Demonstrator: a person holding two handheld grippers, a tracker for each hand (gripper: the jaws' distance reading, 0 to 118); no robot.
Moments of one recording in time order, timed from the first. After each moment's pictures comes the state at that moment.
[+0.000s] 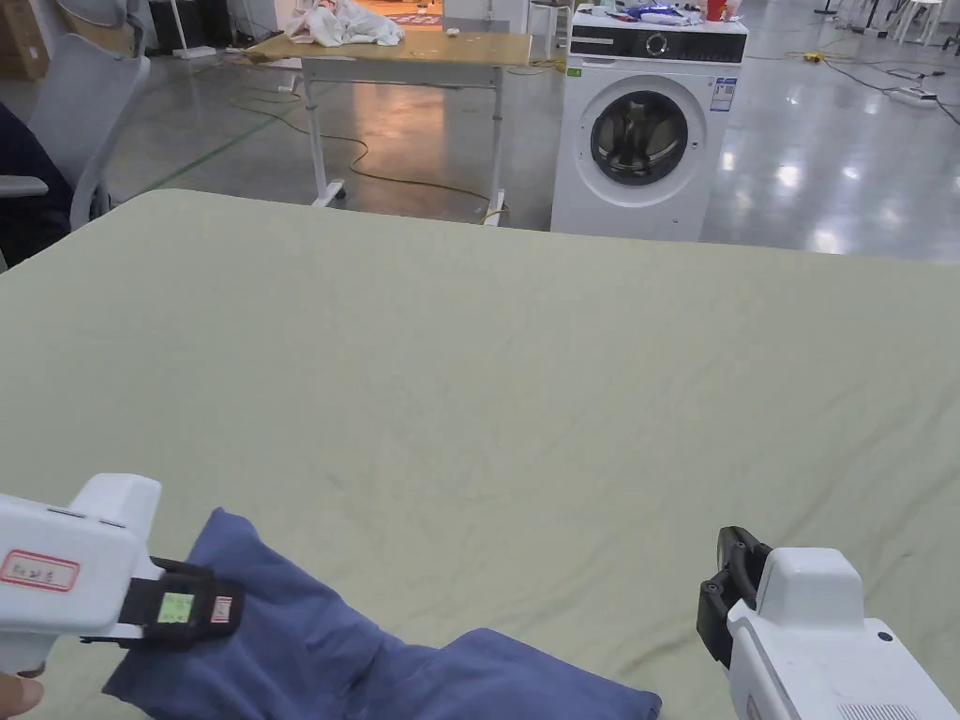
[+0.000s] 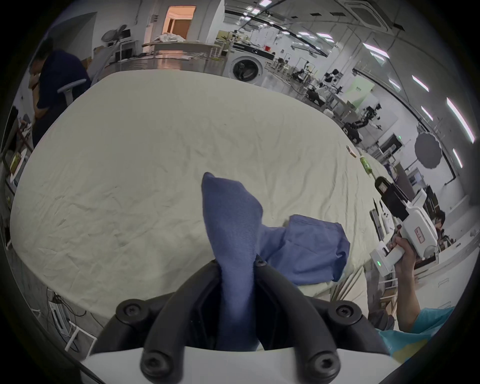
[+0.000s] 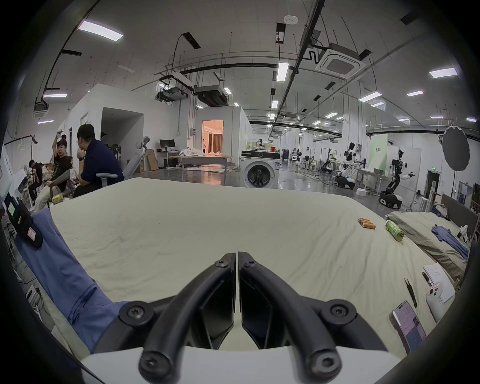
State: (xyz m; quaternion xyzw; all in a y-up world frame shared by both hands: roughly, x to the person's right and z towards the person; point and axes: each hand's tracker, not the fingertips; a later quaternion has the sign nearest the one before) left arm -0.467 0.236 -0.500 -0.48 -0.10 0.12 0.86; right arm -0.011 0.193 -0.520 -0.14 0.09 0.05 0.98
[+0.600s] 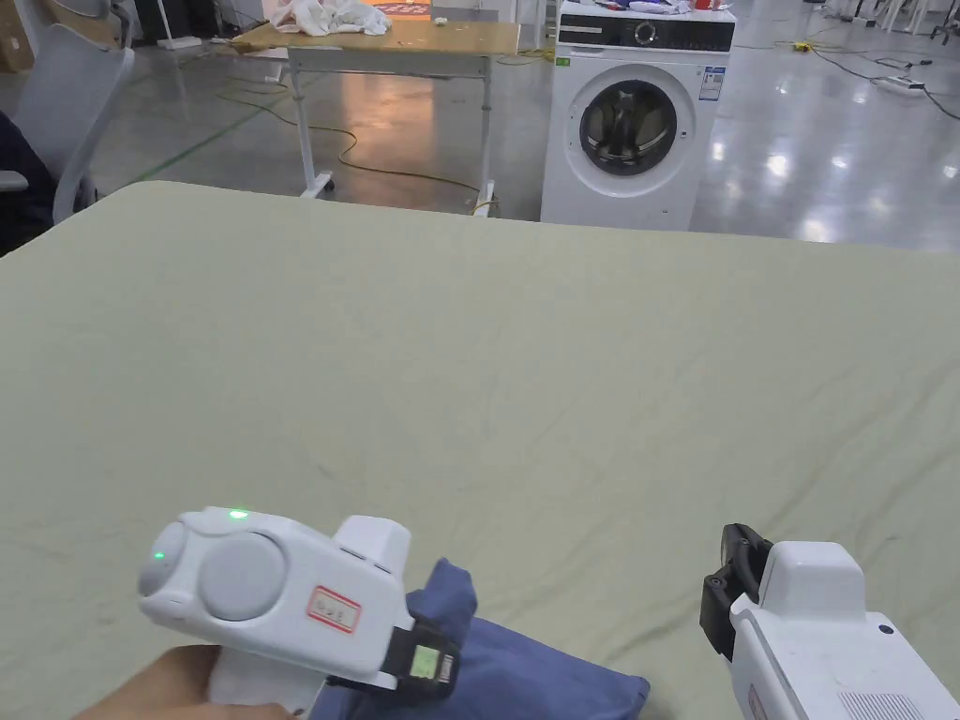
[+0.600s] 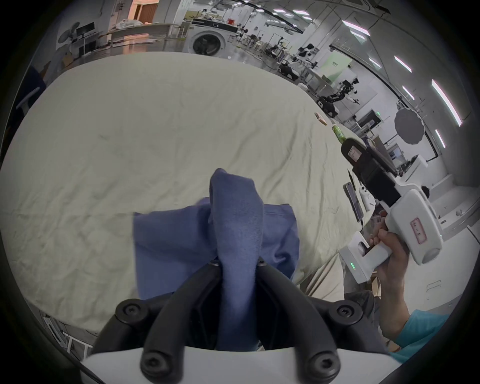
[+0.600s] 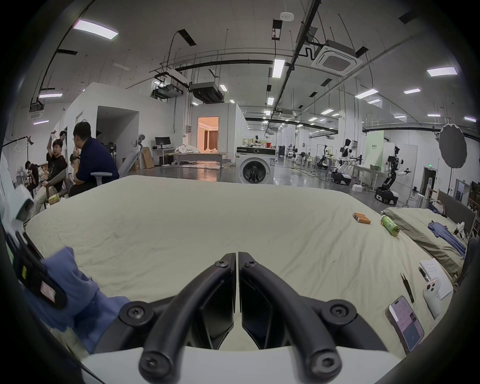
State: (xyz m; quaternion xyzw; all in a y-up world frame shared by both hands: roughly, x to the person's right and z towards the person) left arm -0.321 0.196 -0.534 -0.53 -0.19 0.12 0.82; right arm 0.000 0.189 -0.519 -0.15 0.08 0.05 0.98
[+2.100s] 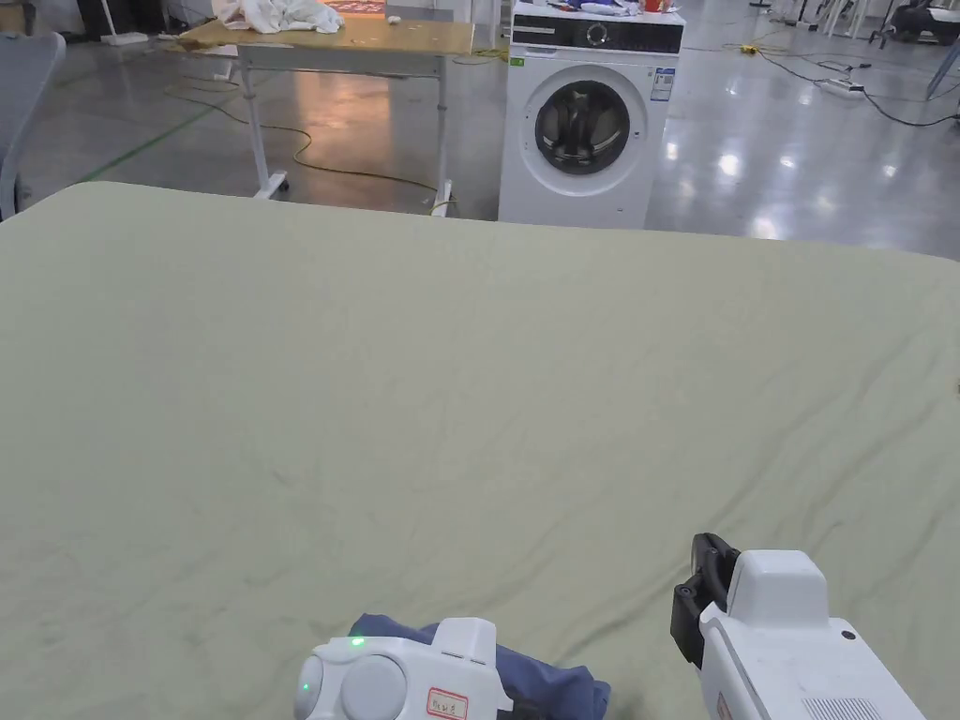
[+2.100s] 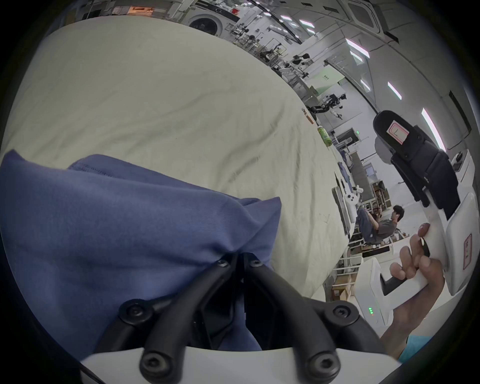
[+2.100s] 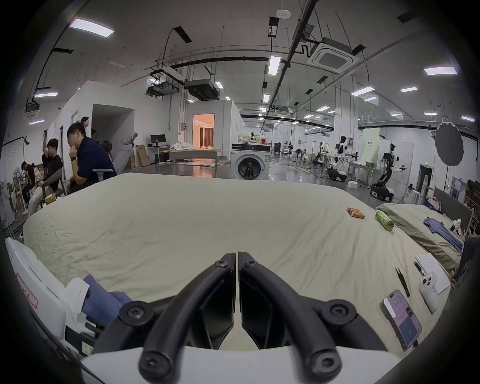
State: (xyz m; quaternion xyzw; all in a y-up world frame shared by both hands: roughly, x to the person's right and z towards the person) left arm -0.243 0.071 -0.547 -0.52 -0.25 0.23 0.79; right arm 0.010 0.183 -0.510 -0.16 0.06 0.04 0.98
